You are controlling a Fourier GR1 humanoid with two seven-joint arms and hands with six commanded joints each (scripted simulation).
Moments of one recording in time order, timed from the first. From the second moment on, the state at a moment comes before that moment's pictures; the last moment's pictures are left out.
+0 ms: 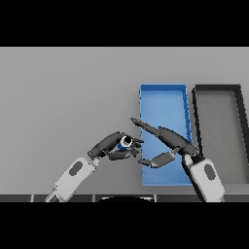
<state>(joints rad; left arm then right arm) -0.28 0.16 -0.58 -1.57 0.11 -0.18 -0.04 -0.23 -0.33 0.27 -1.97 -0.30 0.50 0.26</state>
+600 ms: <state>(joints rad) -0.28 0.17 -0.57 -1.57 0.13 -0.22 -0.05 -0.47 -0.18 0.38 -1.81 -0.30 0.55 0.36</state>
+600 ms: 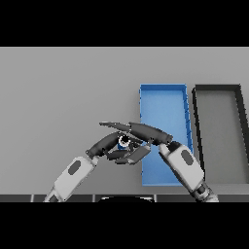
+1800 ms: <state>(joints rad) -0.24 0.17 -0.52 -1.58 -0.13 -0.38 -0.06 -0.57 -0.25 0.53 -1.75 -0.44 0.46 0.19</state>
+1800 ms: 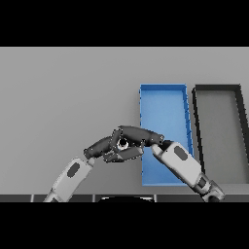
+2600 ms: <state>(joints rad) -0.25 0.14 -0.48 -1.55 -0.11 -0.35 0.04 -0.62 -0.24 0.50 -1.75 -0.56 0.39 0.27</state>
